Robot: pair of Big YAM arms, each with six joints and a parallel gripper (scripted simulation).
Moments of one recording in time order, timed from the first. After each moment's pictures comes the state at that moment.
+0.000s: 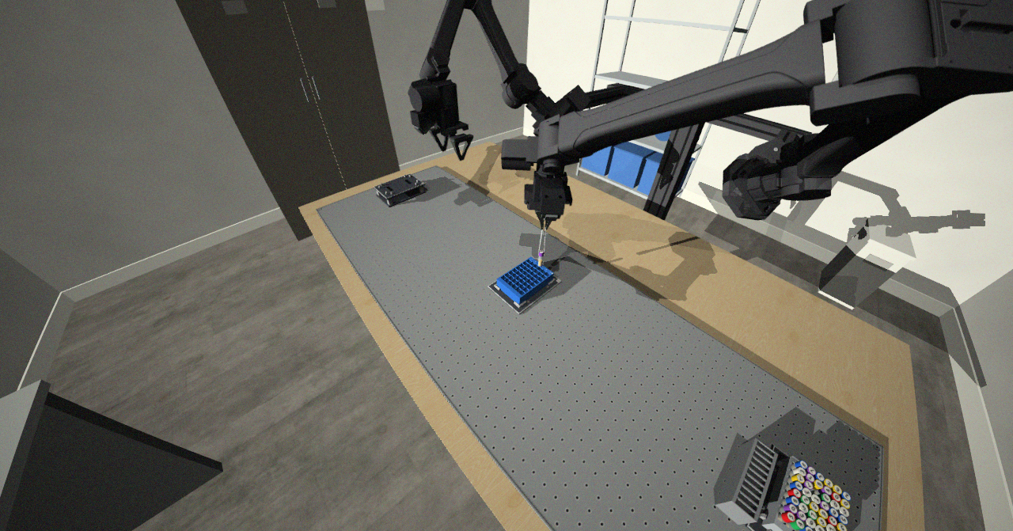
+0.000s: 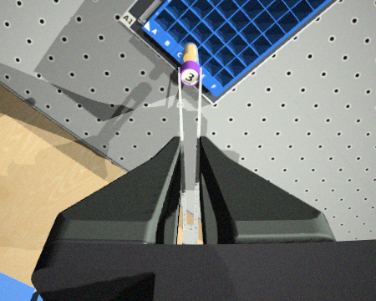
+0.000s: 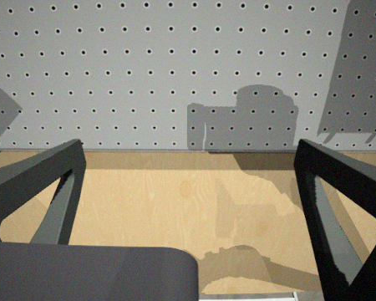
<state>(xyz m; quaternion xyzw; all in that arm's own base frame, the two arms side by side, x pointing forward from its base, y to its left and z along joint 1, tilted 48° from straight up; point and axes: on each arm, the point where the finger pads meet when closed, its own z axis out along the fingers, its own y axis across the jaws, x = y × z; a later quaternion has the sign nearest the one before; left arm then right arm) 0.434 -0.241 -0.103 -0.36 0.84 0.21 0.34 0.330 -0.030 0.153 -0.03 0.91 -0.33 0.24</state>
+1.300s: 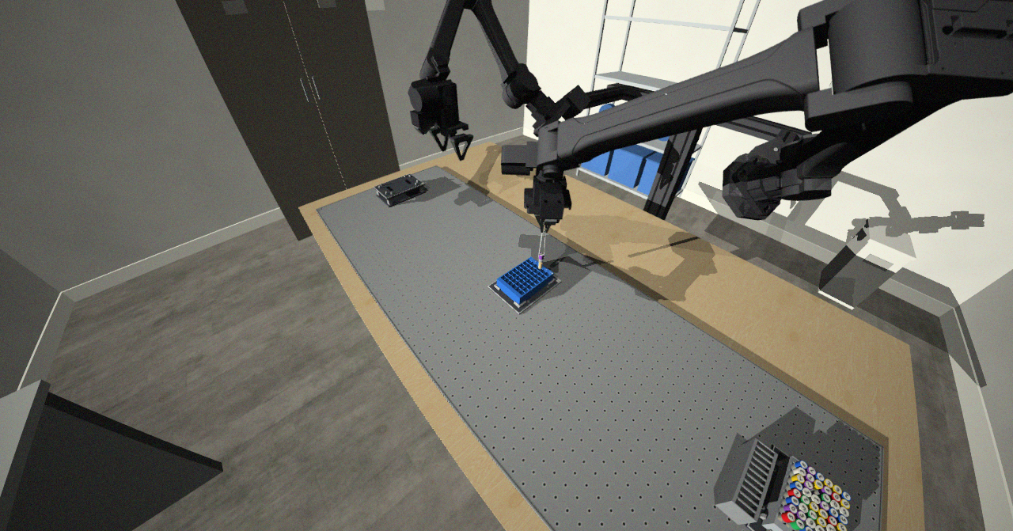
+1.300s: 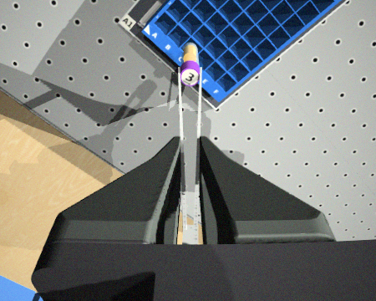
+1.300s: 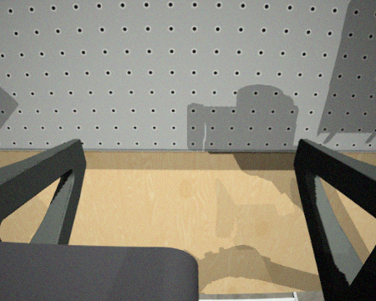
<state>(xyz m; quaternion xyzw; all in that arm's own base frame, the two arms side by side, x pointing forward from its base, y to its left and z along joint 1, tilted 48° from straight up) 0.438 -0.235 -0.109 -0.36 0.84 0.21 0.34 0.330 -0.030 0.153 -0.03 0.91 -0.33 0.24</state>
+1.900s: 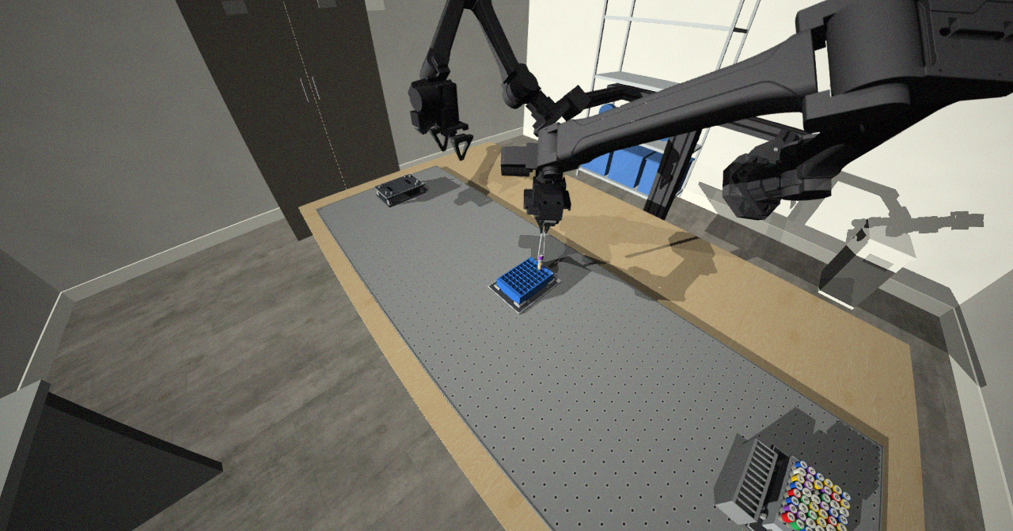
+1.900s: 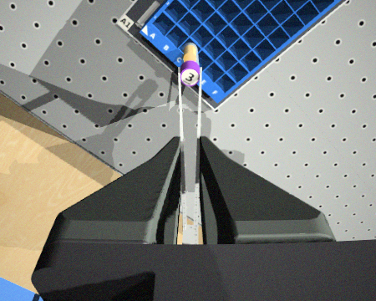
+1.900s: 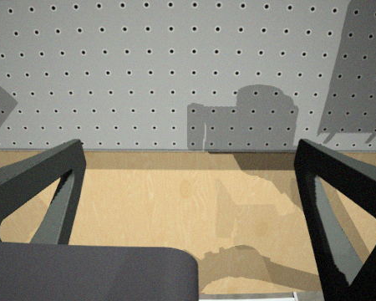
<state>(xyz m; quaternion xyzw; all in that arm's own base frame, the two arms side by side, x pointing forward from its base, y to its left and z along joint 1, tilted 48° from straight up) 0.440 -0.234 -0.111 -0.36 0.84 0.21 0.34 0.330 -0.030 0.153 -0.03 0.91 -0.33 0.24</state>
